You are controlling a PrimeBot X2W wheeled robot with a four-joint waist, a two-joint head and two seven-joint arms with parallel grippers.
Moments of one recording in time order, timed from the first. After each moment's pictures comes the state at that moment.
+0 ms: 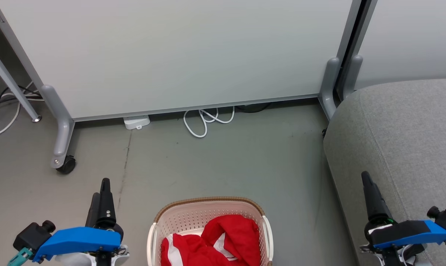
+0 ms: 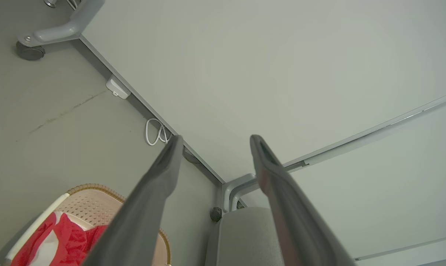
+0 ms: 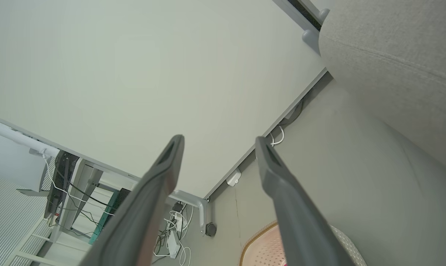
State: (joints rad) left arm -0.04 0.04 0.02 0.22 -1.06 -0.05 -0.04; right arm -0.08 -0.04 -0.05 0.26 1.02 0.13 -0.03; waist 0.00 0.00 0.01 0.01
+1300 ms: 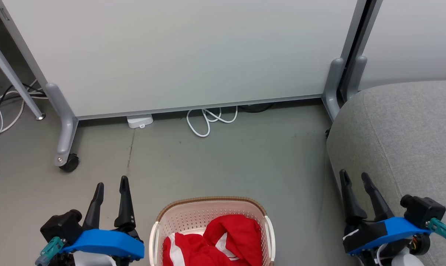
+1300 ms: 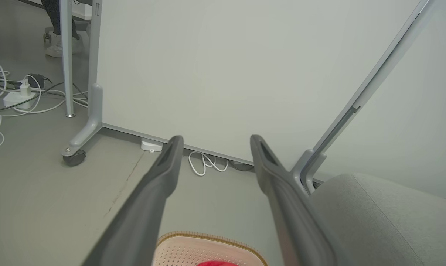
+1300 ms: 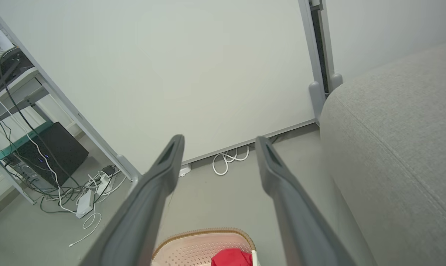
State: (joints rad) left arm -0.04 0.08 -0.08 0.24 -0.51 -0.05 -0.15; right arm -0.10 -0.05 0.01 0.27 0.46 0.13 -0.15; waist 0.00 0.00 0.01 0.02
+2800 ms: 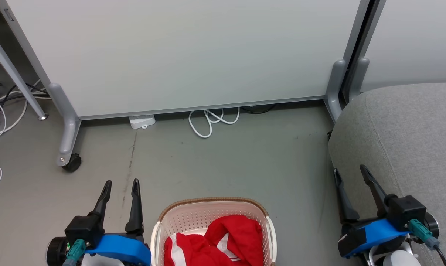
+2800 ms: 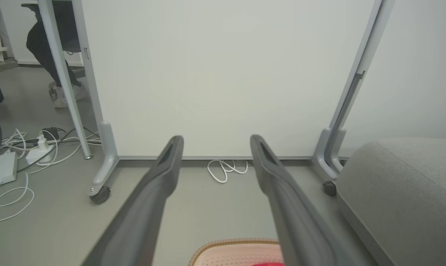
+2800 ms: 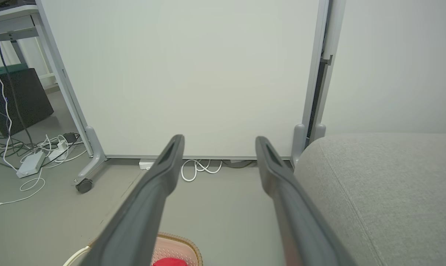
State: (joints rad) left arm -0.06 0.05 -0.05 0.32 -0.20 -0.11 -0.25; right arm -0.12 -0.05 0.00 0.29 0.09 0.13 -0.25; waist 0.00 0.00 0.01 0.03
